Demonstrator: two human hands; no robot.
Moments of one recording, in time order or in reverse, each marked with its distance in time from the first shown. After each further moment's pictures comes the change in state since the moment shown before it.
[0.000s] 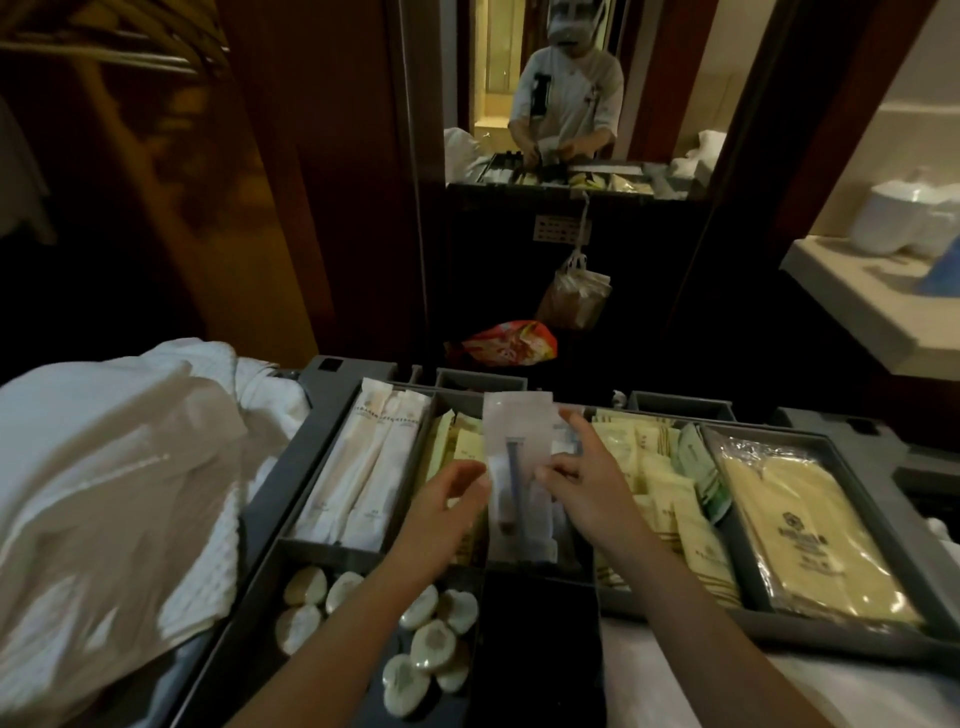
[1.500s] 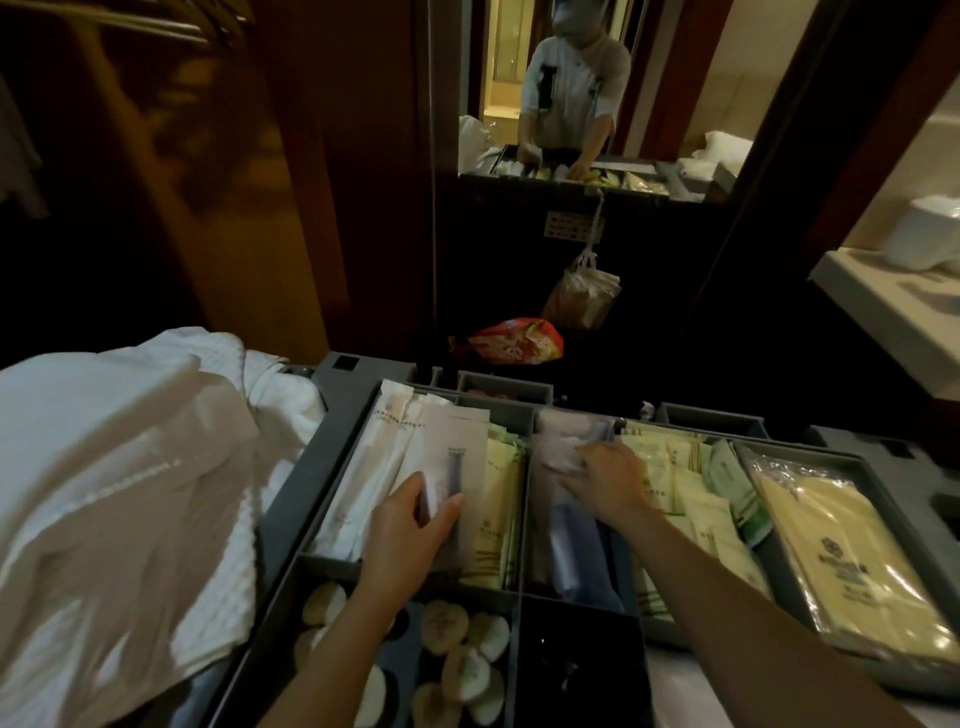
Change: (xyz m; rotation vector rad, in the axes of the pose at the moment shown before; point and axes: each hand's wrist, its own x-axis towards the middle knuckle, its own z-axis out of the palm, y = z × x) left_hand 0.015 -0.048 -0.046 0.222 0.282 0.079; right_hand 0.091 0.067 0.010 -1.112 0.040 -0.090
